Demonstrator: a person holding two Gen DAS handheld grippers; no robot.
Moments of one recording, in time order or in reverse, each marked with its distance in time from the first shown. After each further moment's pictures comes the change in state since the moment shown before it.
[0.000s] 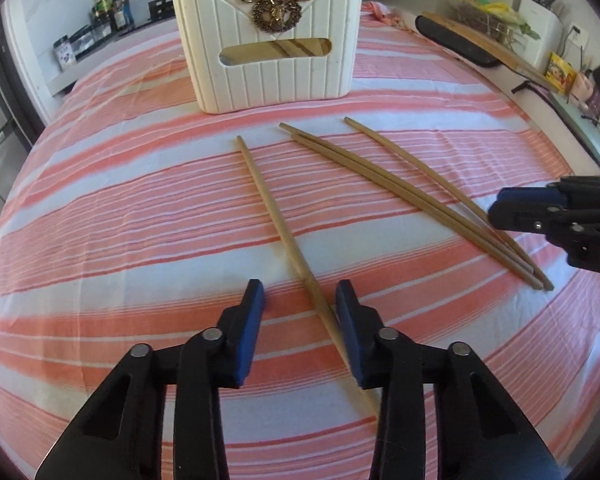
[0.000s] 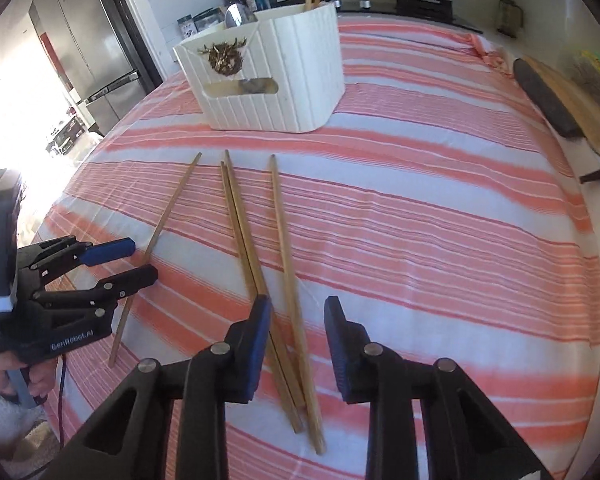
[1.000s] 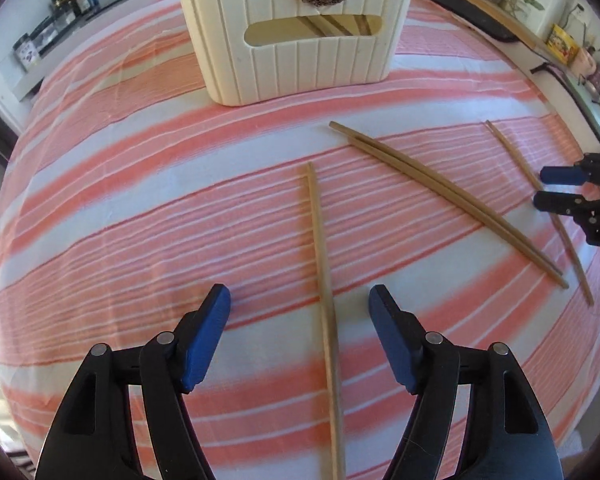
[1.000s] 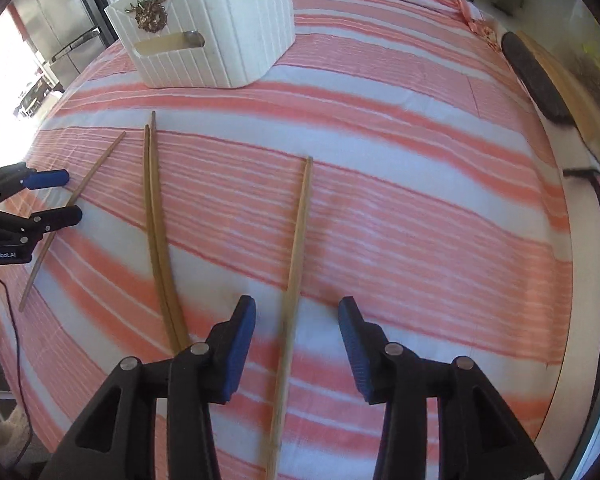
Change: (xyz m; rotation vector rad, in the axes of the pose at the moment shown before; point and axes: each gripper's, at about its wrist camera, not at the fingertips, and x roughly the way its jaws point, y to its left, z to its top) left arm 0.032 0.050 0.048 0.087 0.187 -0.043; right arm 0.014 -0.038 0.019 -0.039 0.171 -0.163
